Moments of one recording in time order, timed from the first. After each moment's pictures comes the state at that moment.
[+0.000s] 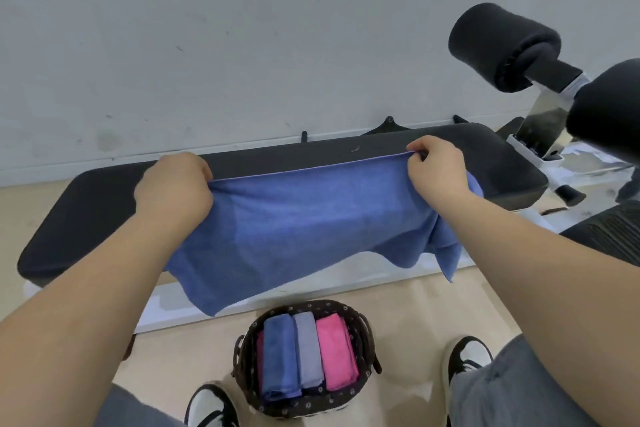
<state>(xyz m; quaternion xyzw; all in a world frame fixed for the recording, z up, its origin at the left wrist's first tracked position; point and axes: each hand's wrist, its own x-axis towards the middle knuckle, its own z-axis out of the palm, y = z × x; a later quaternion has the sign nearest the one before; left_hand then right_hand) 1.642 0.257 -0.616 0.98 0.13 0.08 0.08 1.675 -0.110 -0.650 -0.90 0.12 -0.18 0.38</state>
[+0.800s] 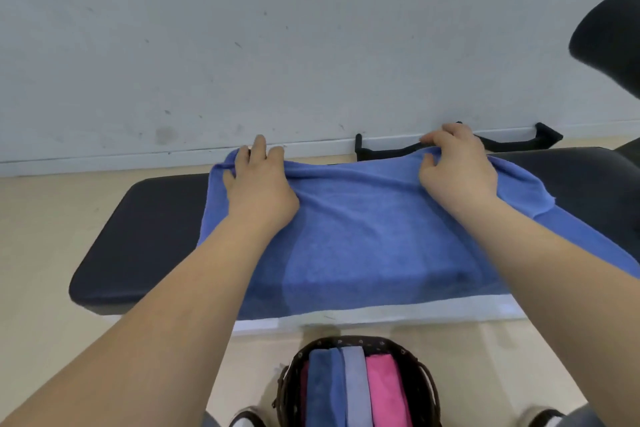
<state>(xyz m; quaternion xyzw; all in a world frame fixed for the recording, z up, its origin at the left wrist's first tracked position) 1.727 0.263 -0.653 0.99 0.09 0.10 0.11 1.770 -0.019 -0.655 -0.95 0.02 -0.18 0.26</state>
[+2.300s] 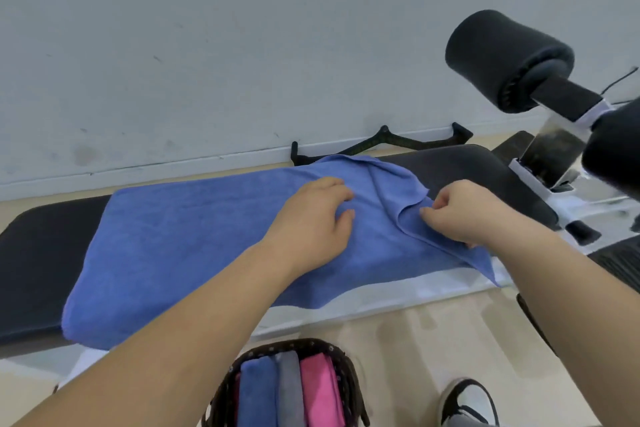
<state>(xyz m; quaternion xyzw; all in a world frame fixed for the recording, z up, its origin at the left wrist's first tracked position) 1.681 0.077 -0.635 0.94 -0.22 0.06 0.25 1.681 -0.165 -0.614 -0.96 0.15 0.08 0.22</state>
